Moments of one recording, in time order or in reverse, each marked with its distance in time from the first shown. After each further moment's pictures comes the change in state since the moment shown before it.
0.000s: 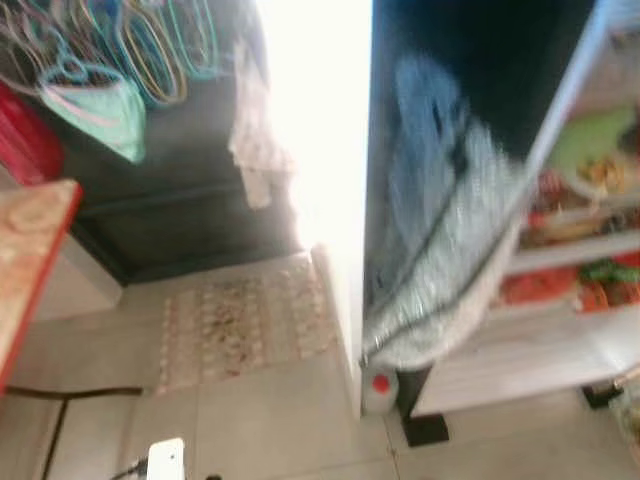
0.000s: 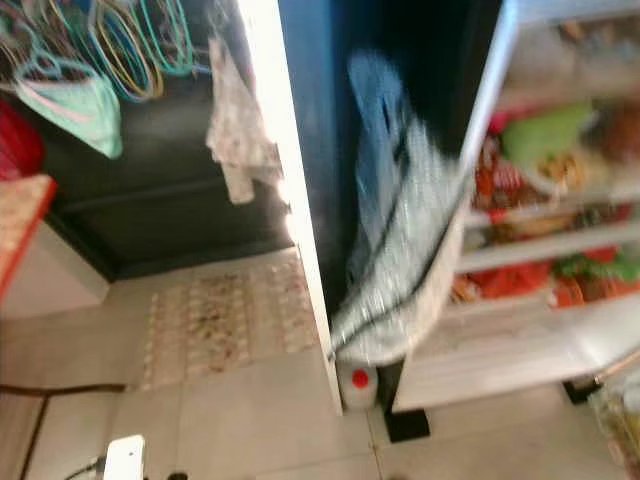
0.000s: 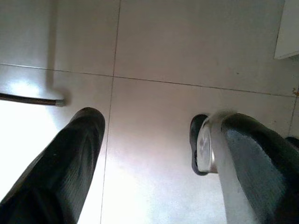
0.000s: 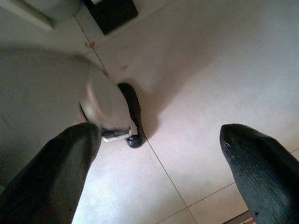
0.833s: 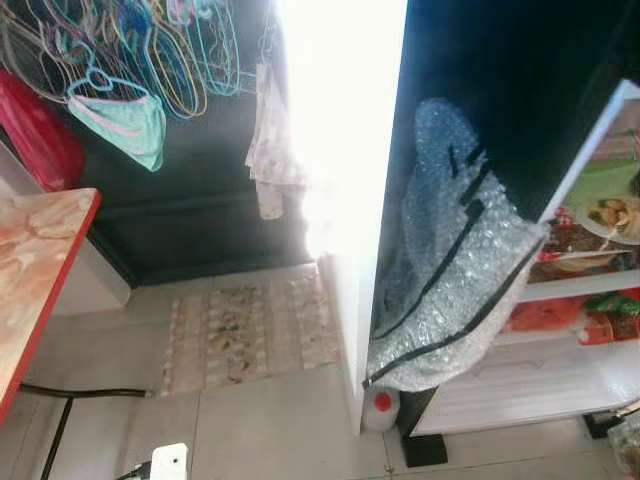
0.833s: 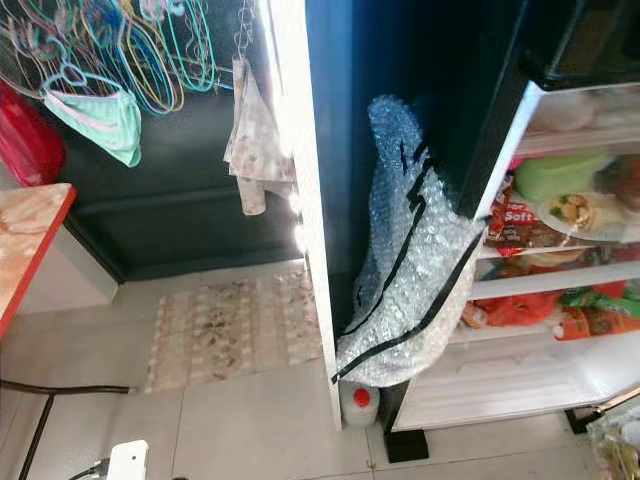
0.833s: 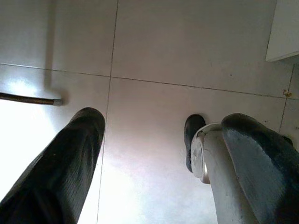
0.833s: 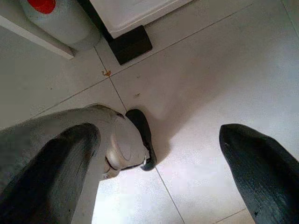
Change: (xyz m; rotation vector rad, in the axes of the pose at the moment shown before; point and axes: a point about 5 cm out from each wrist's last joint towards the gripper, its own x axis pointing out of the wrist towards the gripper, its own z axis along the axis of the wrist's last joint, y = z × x) left arm -0.001 -0.002 -0.006 0.041 0.017 -0.009; right arm 0.003 0.007 0.011 0.001 -0.040 0.024
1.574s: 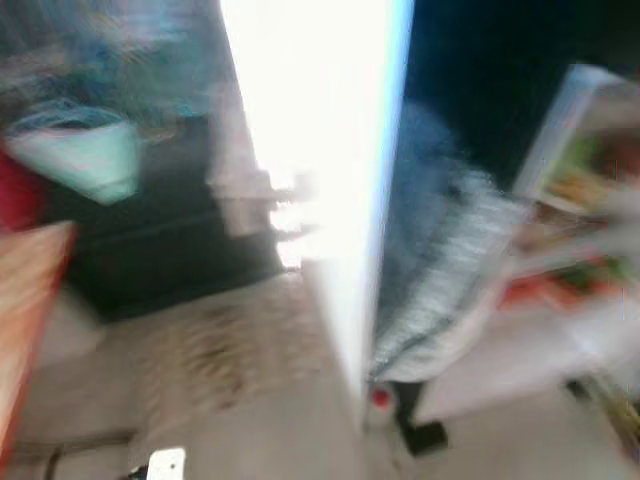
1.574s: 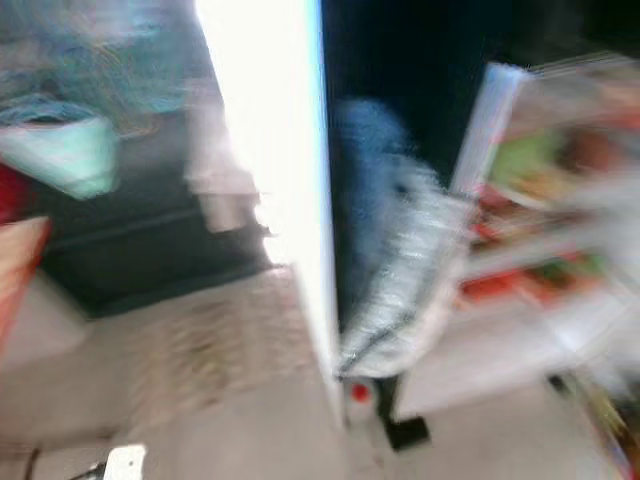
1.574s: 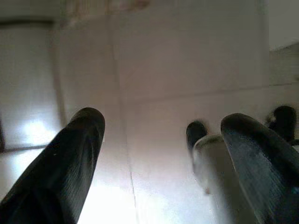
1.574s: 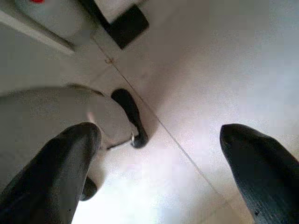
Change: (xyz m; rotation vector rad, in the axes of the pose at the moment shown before) left arm 0.000 0.001 0.001 0.046 0.005 -0.016; right arm -0.002 0.002 -0.008 0.011 0.022 -0.007
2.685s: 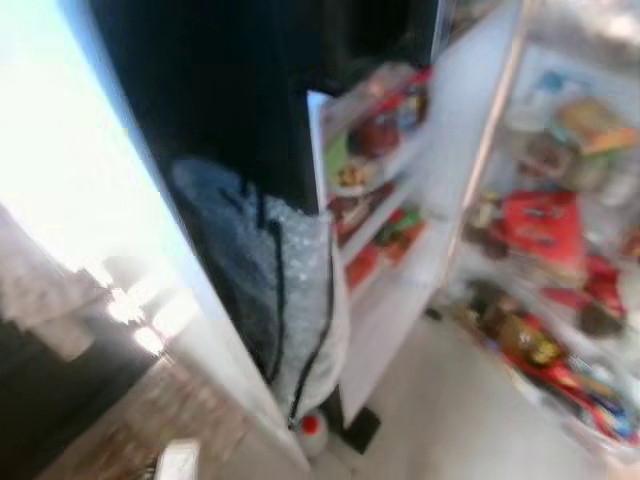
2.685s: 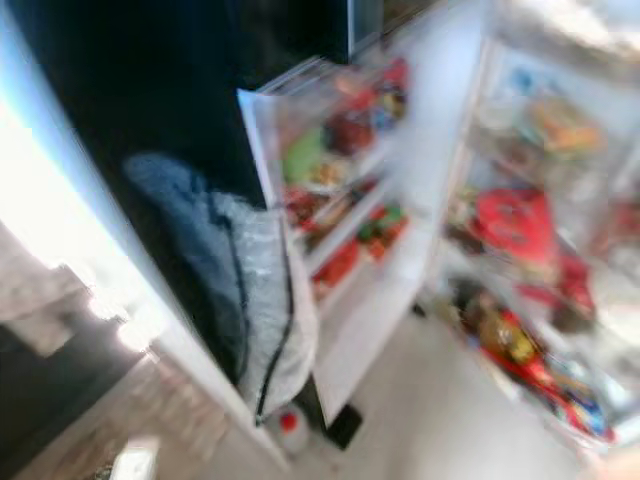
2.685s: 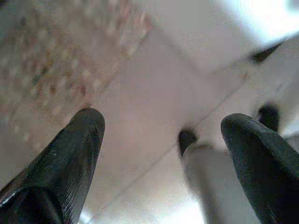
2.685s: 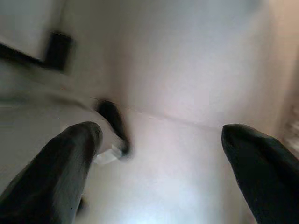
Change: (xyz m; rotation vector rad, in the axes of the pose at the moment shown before) left arm 0.002 -0.011 0.004 0.039 -0.012 -0.050; right arm -0.004 -0.011 -0.006 -0.003 -0.013 -0.107
